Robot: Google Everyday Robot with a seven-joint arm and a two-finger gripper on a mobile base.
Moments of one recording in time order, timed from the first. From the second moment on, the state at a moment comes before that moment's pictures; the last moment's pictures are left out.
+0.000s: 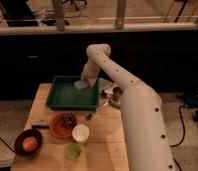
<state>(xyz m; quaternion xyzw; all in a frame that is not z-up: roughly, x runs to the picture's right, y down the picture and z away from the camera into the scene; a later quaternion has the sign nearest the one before) -0.056 -0.042 0.923 -0.20 -0.27 -0.36 0.87</state>
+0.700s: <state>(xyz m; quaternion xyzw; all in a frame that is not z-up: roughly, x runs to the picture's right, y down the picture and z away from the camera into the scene) -0.054 -0.044 0.927 -0.20 -0.27 -0.36 0.87</state>
